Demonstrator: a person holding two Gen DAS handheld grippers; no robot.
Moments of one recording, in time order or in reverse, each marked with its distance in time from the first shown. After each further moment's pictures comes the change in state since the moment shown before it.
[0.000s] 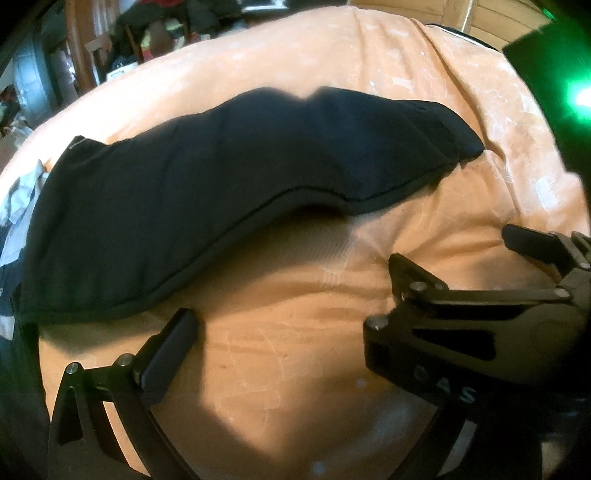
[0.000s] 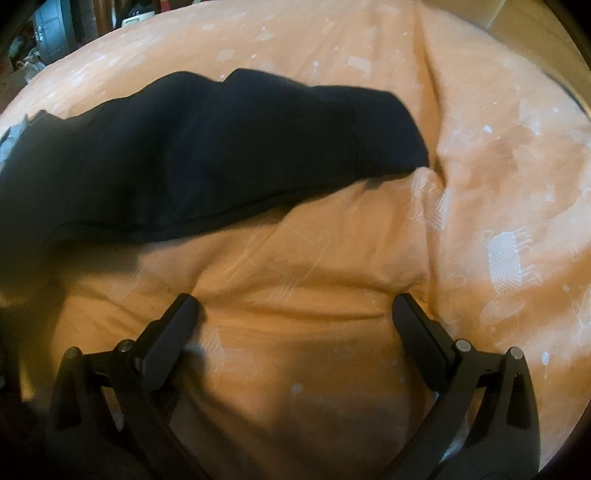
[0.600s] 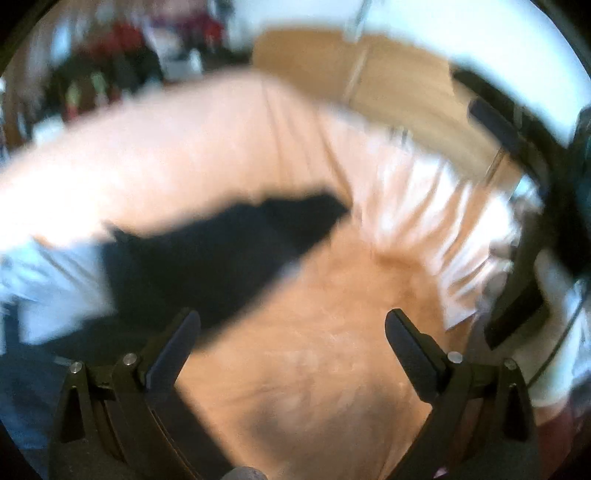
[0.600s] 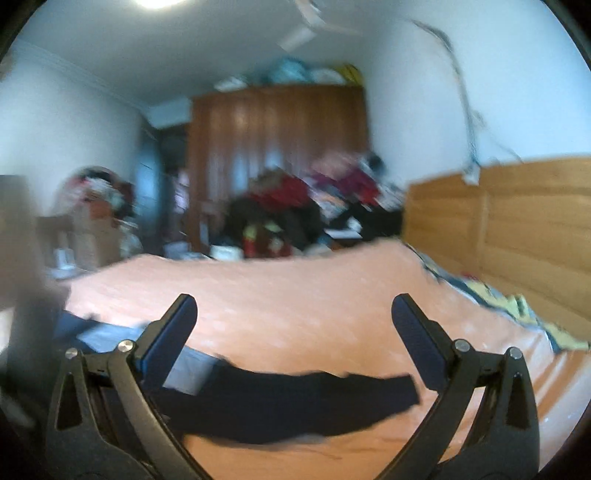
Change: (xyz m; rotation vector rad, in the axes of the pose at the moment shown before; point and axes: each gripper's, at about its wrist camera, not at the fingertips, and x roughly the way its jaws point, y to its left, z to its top) left arm -0.258 0.189 -0.016 0.163 -0.340 -0.390; right arm -0.297 0.074 -0.045 -0.054 -1.000 0.208
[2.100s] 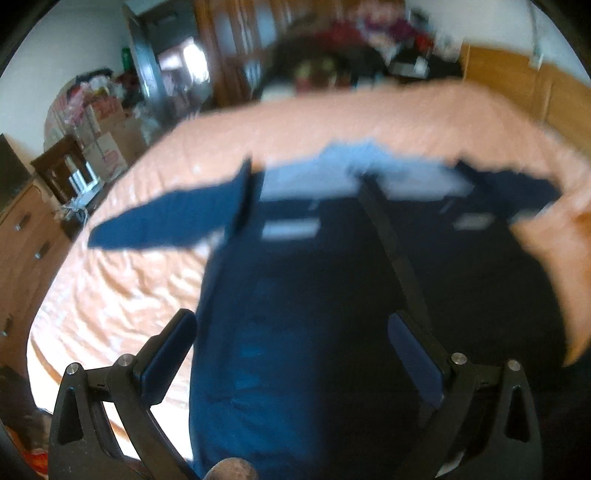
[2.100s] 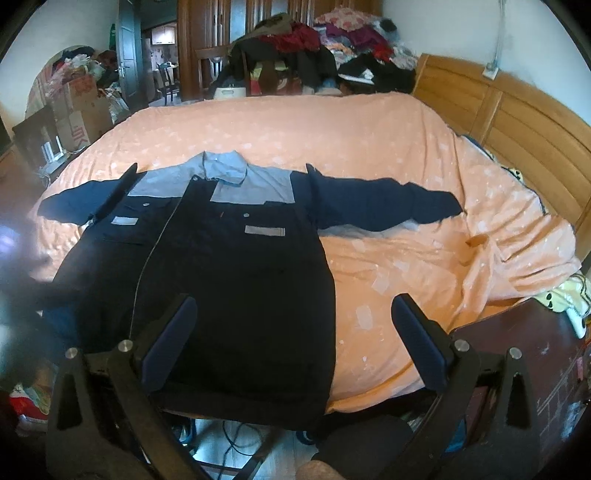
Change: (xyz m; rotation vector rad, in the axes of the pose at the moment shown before) left arm -0.168 0.303 -0.264 -0.239 0.240 0.693; right arm -0.043 0.234 -0.093 0.004 0.678 -0.137
